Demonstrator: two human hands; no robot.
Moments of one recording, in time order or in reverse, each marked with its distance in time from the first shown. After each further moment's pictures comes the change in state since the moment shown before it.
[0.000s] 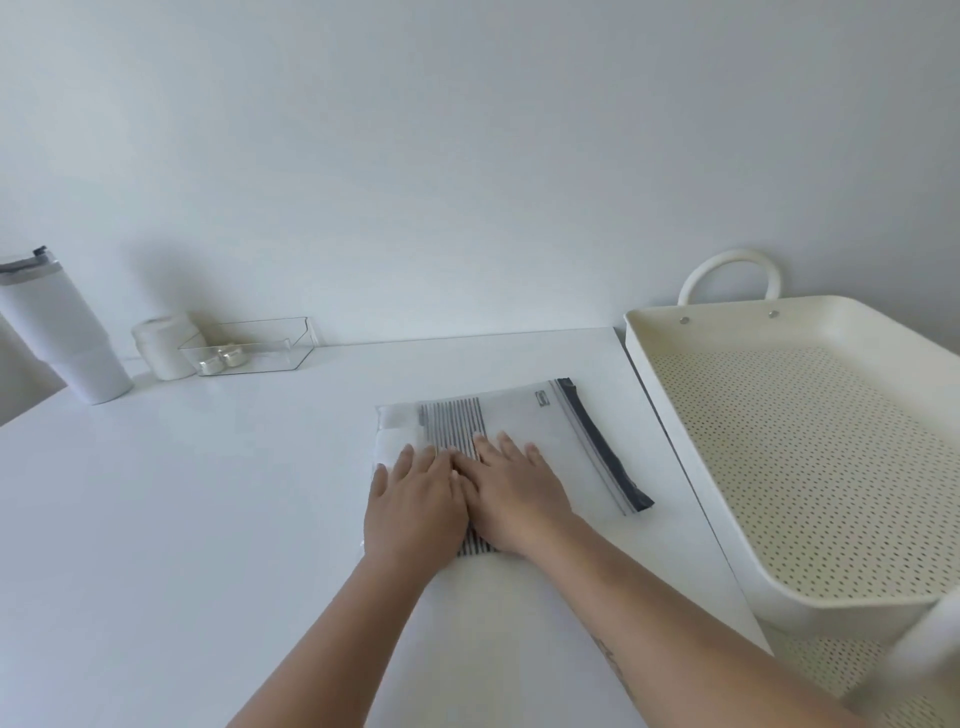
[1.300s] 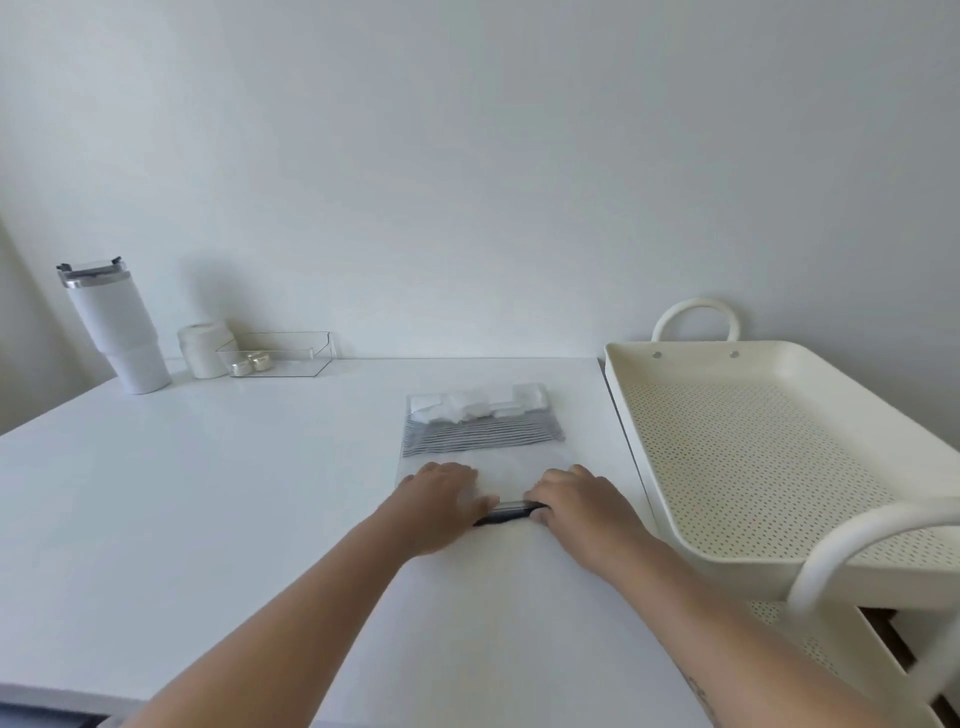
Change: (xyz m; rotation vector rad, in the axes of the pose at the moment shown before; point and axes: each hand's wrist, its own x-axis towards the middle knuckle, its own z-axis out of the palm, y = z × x) left_hand -0.022 0.011 -0.015 -0.015 -0.244 0.206; right_hand -0.095 0.058 -0.039 -0.133 0.146 -0.125
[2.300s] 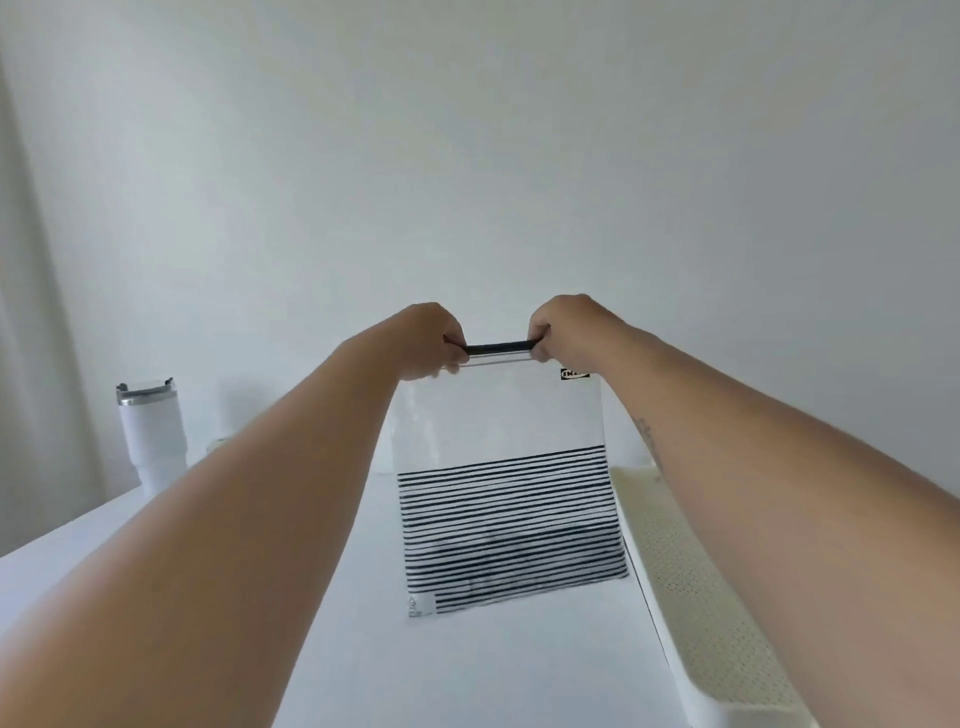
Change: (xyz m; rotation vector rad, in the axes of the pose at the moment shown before) left_hand 0.022 0.059 -0.299 -0.043 0.355 0.101; right_hand 0.100 -0.041 -0.291 0.143 0.248 0.138
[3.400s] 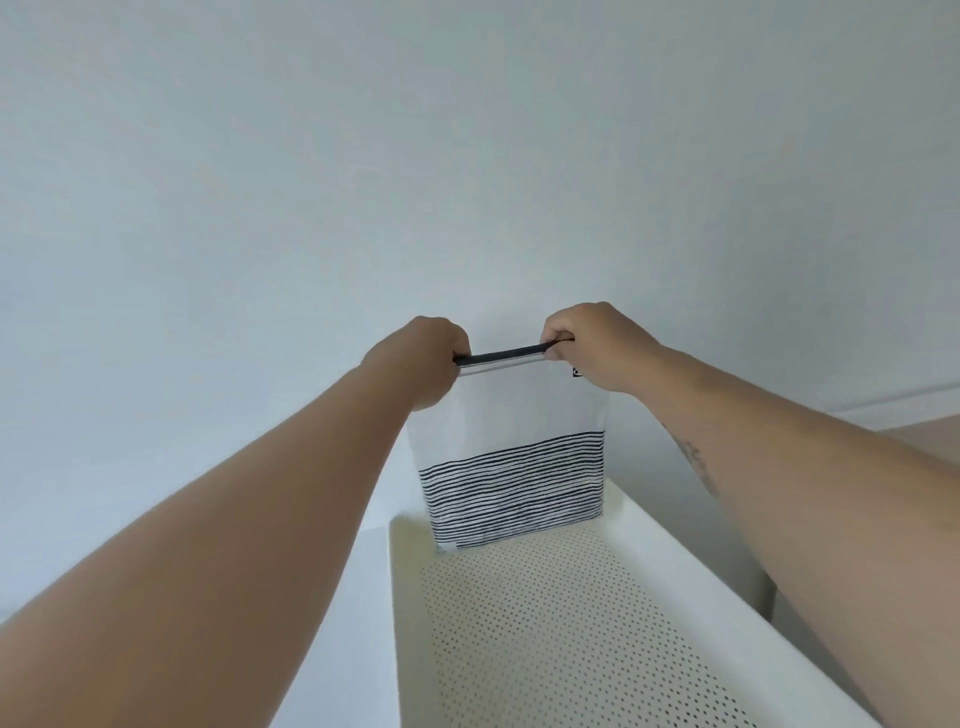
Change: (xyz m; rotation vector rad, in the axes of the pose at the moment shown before) left_hand 0.226 0.192 0.205 0.081 -0.004 0.297; right_hand 0.041 0.340 -0.035 -0.067 0.179 0.249
